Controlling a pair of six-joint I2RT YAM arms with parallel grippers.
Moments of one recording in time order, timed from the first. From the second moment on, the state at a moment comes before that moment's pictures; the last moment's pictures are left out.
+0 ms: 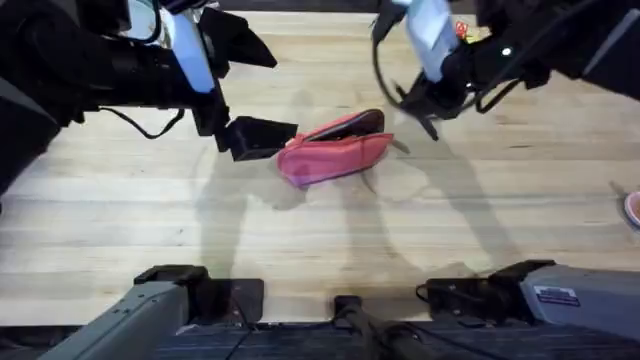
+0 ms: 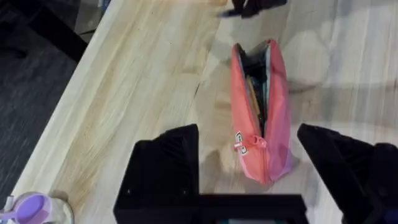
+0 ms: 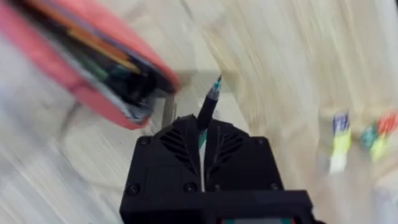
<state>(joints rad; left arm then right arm) 0.00 1.13 1.02 -0.85 0.83 1.07 0.29 1.45 1.16 -0.76 -0.12 -0.78</state>
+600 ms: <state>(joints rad) 0.00 1.13 1.02 -0.85 0.83 1.07 0.54 1.45 1.16 -0.71 -0.14 -1.34</state>
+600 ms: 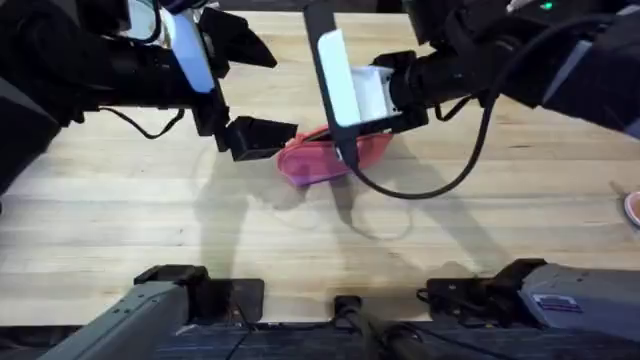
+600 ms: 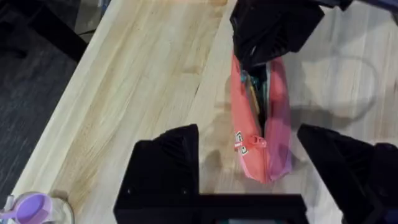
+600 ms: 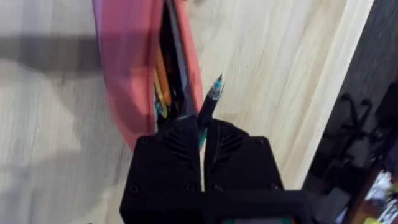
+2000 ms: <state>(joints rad) 0.21 1.01 1.02 -0.94 0.83 1.07 0.63 1.69 1.19 -0.66 -0.19 -1.44</state>
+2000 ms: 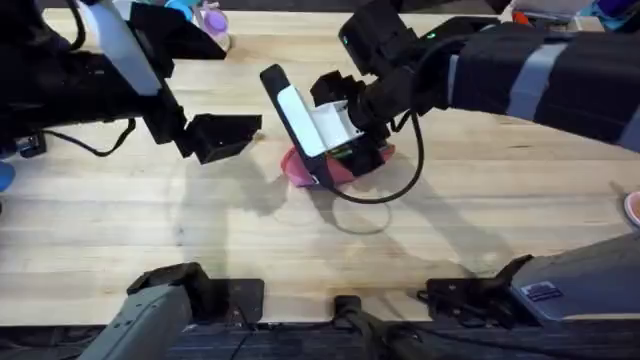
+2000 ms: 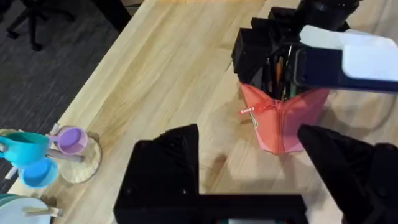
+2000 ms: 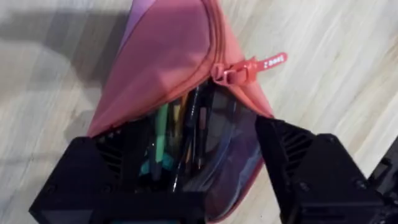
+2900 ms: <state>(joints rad) 0.30 1.03 1.02 -1.07 0.72 1.14 0.63 1.66 1.33 -0.66 -0.16 -0.77</state>
